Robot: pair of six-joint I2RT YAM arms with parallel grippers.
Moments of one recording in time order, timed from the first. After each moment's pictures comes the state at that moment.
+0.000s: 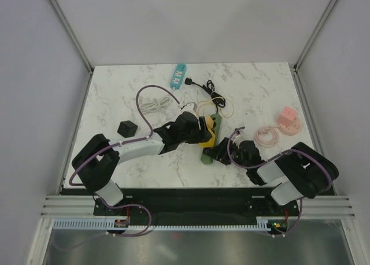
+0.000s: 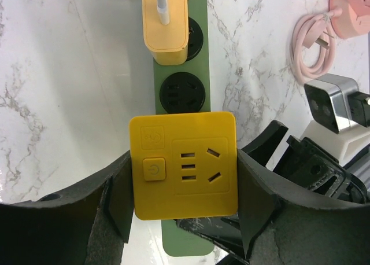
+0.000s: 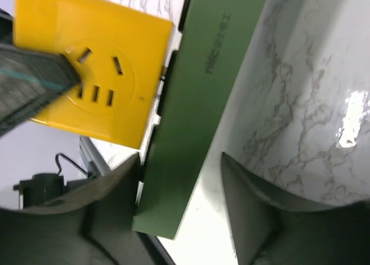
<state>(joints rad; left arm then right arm) -0.88 1.61 0.95 0.02 -0.10 -0.78 0.59 1.53 0.14 1.02 -0.27 1.02</state>
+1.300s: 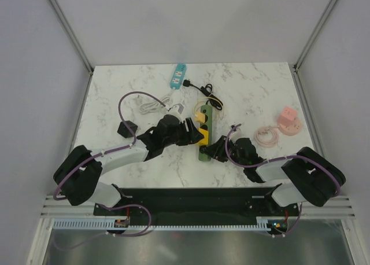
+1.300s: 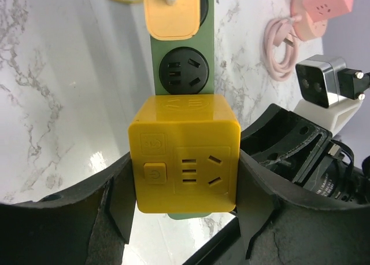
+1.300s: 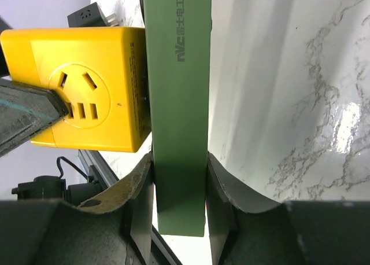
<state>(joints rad) -0.79 1.42 0.74 0.17 0.04 -0.81 0.64 1.43 0.21 0.87 -0.19 1.00</state>
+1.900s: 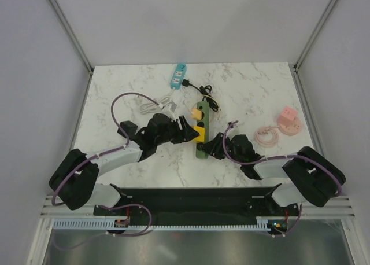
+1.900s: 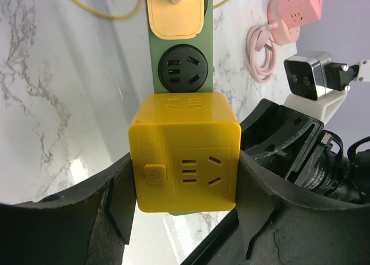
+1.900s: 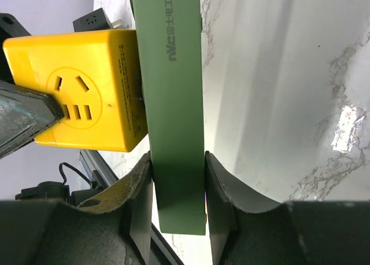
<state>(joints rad) -0.70 1.37 0.69 0.22 0.14 -0.78 0.66 1.43 0.27 0.80 -0.16 1.01</state>
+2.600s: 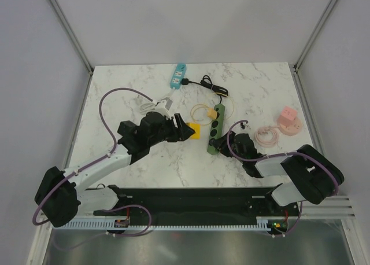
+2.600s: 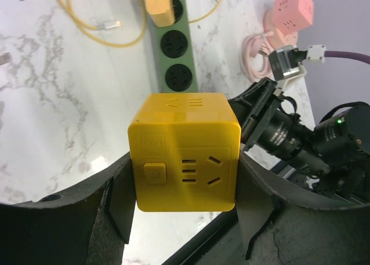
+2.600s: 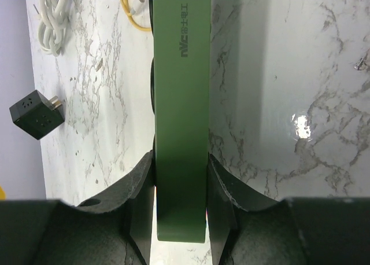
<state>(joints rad) -0.72 1.18 0.74 0.03 0.07 -0.71 0.59 1.45 0.27 0.70 0.07 1.04</state>
